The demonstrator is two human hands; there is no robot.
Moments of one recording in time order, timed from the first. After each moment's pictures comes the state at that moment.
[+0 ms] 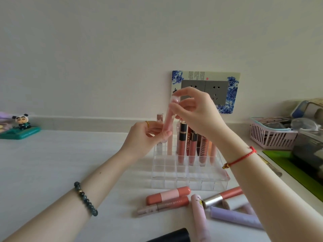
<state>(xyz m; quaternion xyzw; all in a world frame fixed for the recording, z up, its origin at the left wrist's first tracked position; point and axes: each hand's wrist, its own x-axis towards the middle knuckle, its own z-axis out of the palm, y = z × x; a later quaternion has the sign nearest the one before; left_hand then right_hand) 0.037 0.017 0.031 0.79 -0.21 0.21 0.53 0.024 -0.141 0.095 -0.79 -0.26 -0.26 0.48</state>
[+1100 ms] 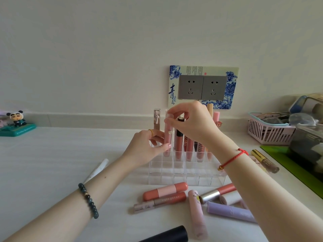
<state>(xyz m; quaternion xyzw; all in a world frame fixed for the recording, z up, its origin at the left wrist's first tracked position) 0.040 0.010 0.006 0.86 -0.20 0.20 0.42 0.042 -0.143 0.069 -0.86 -0.25 -0.28 0.34</state>
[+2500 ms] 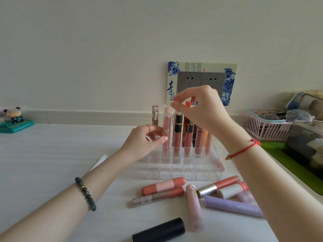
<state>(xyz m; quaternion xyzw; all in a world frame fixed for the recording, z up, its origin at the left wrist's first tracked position) 0.040 0.013 0.007 0.85 -0.19 0.19 0.45 0.032 -0.159 0.091 -0.85 -0.26 -0.33 0.31</state>
